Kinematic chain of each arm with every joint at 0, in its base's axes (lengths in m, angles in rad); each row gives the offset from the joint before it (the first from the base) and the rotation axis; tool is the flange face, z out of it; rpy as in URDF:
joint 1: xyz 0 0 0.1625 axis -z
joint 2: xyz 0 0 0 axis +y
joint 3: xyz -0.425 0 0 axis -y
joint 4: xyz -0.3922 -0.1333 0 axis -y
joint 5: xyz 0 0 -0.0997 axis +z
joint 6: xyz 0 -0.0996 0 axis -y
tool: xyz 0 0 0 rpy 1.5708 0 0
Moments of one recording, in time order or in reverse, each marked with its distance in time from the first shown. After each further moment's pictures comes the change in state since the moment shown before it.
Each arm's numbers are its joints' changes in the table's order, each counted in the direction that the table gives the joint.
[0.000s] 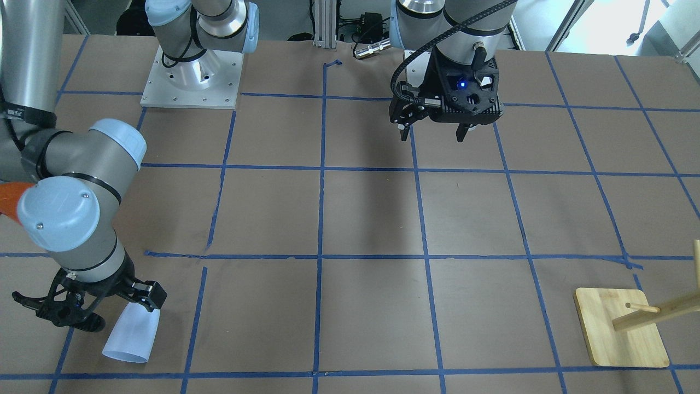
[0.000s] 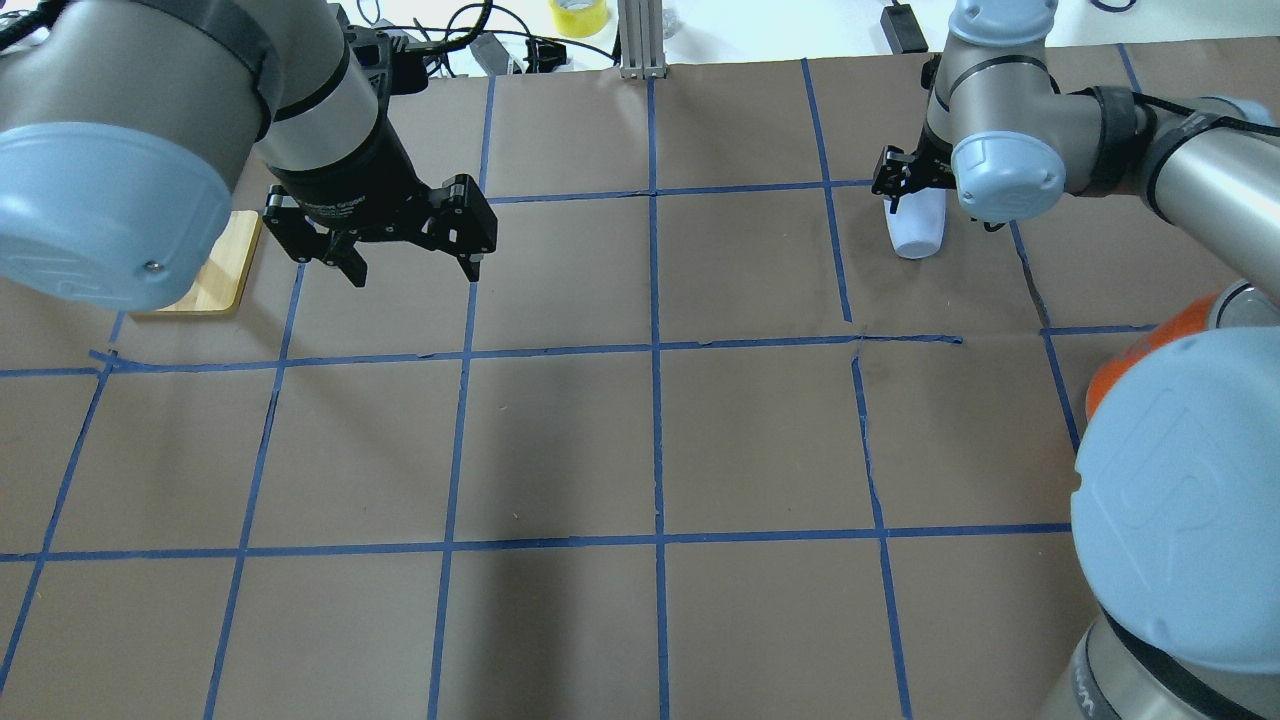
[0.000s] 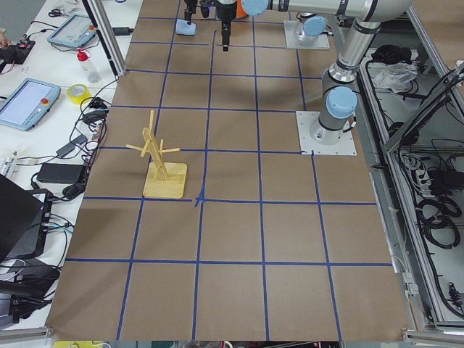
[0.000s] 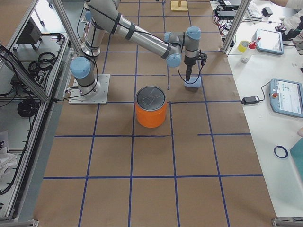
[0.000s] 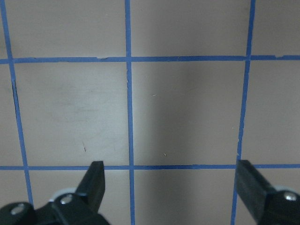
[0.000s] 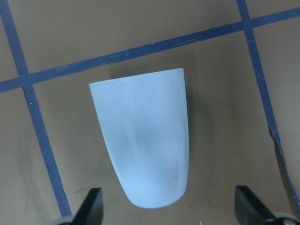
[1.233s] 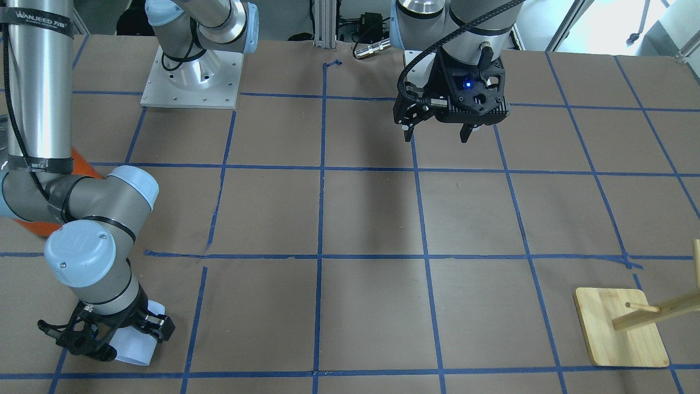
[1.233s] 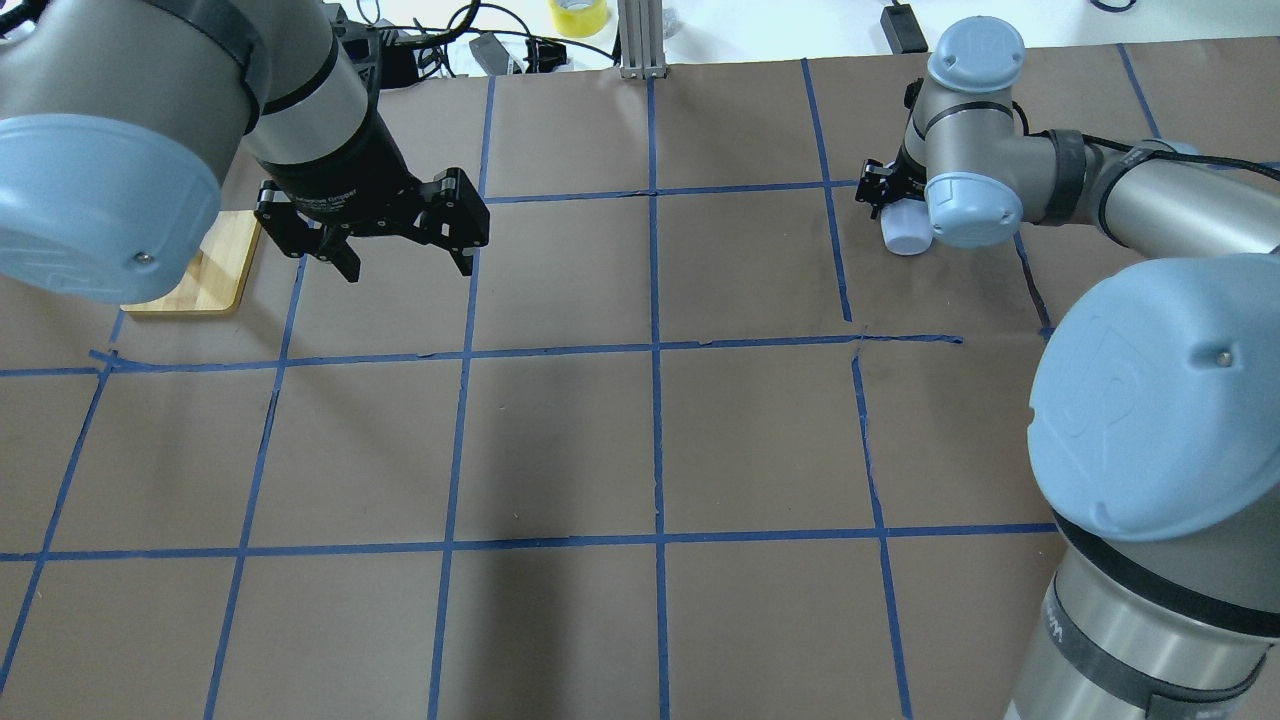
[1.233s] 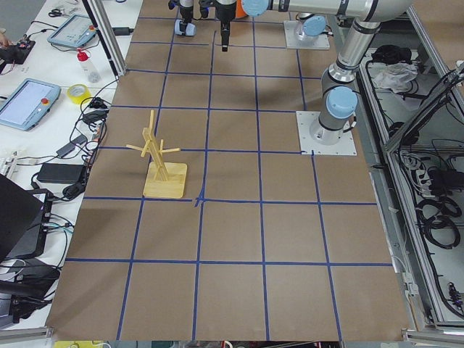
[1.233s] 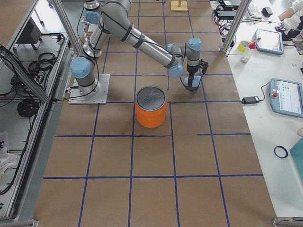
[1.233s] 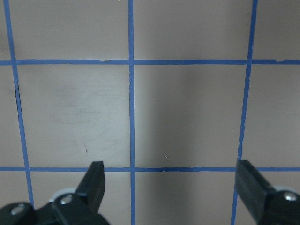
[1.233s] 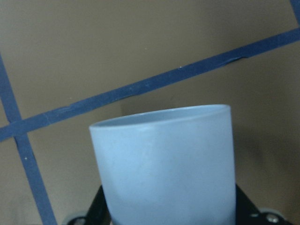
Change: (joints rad) left arm -0.012 0.000 0.003 0.001 0.001 0.004; right arm 0.003 -0.115 -0.012 -0.180 -0.042 0.017
